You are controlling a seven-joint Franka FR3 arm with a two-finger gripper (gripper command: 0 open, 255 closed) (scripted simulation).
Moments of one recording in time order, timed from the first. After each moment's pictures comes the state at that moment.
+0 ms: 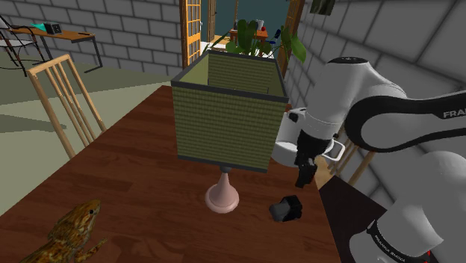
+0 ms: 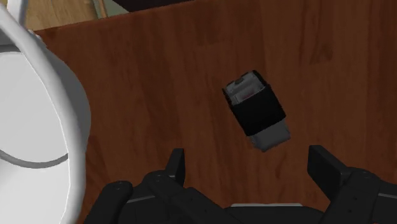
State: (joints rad) arm 0.29 -0.71 0.17 -2.86 0.15 2.14 -0.31
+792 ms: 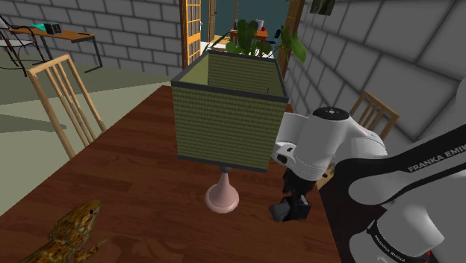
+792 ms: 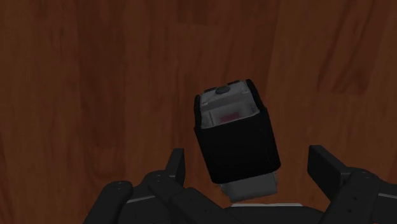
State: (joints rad) arm 0.40 -0.46 0.23 -3.00 0.18 2.53 -0.45
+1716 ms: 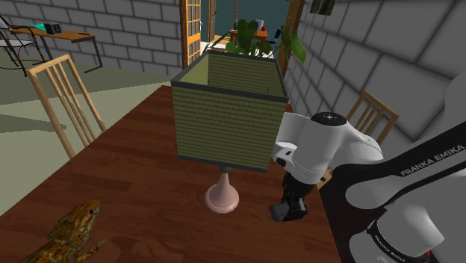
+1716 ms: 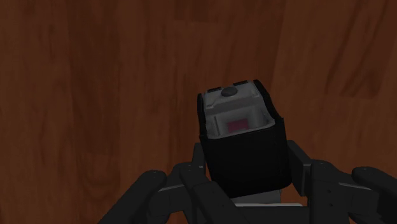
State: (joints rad) arm 0.40 -0.41 0.23 -3.01 0.18 2.59 -0.45
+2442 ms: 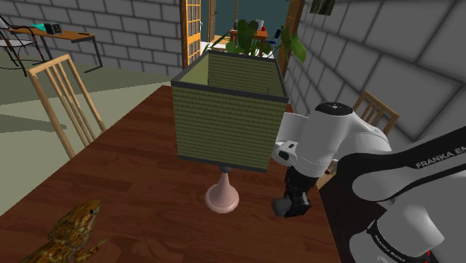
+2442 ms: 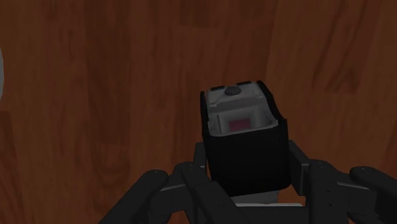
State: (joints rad) arm 0.40 -0.51 0.22 -2.99 0.18 2.48 -0.45
